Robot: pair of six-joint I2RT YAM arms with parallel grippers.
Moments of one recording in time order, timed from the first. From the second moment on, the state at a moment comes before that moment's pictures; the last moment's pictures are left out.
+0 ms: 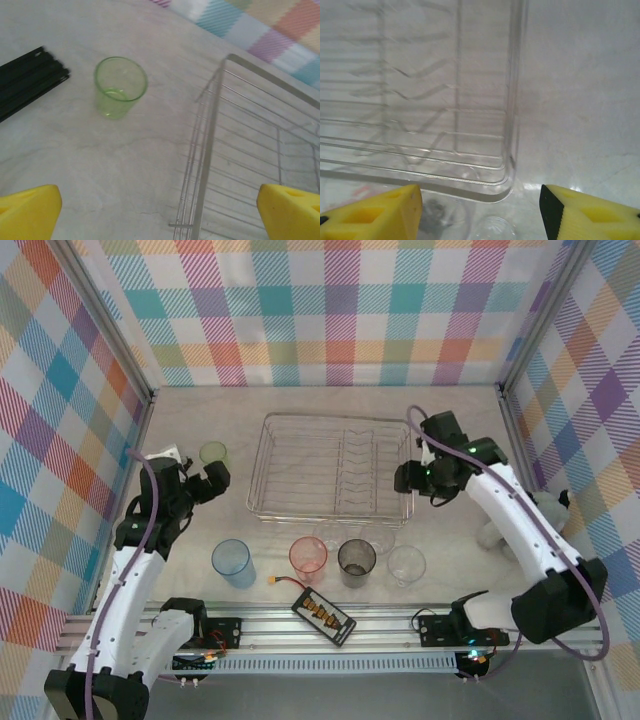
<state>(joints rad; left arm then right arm) -0.08 0.83 0.81 -0.57 -0.03 -0.49 0.38 1.30 1.32 -1.14 -0.08 0.42</state>
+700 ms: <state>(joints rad) -0.08 0.61 0.87 -0.79 -0.25 -0.79 1.06 1.99 2.08 -1.16 -0.27 0.42</state>
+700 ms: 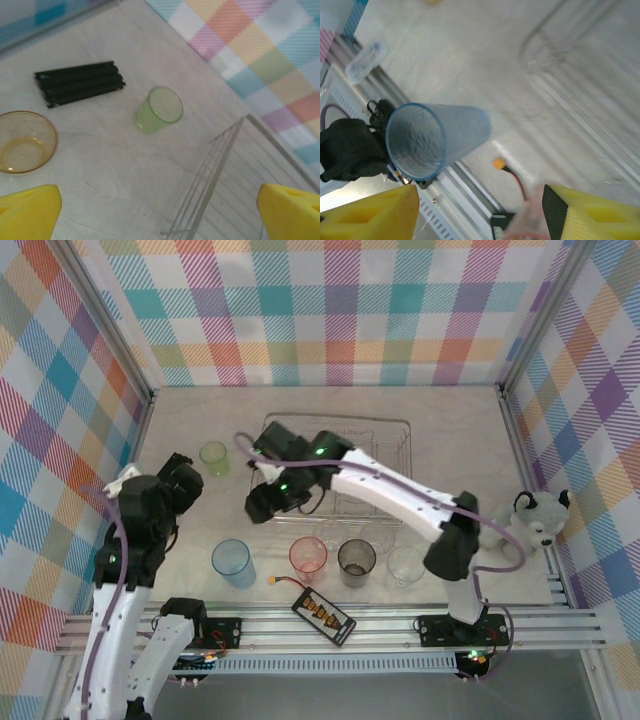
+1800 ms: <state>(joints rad) -0.08 0.36 0.77 -0.95 -0.44 -0.97 1.18 2.28 2.25 -1.24 -0.25 0.36</state>
